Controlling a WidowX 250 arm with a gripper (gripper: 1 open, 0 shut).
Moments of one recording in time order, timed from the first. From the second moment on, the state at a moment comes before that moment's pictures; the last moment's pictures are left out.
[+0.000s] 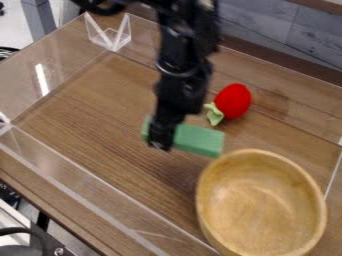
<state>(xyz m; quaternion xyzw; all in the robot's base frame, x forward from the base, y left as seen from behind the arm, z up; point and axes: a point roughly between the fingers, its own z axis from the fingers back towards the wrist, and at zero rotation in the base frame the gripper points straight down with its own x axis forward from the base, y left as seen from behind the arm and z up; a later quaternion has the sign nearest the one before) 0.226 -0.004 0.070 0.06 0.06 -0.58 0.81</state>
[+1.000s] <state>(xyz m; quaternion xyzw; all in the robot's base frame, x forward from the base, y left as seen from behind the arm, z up) 0.213 -0.055 0.068 0.07 0.01 -0.58 0.81</state>
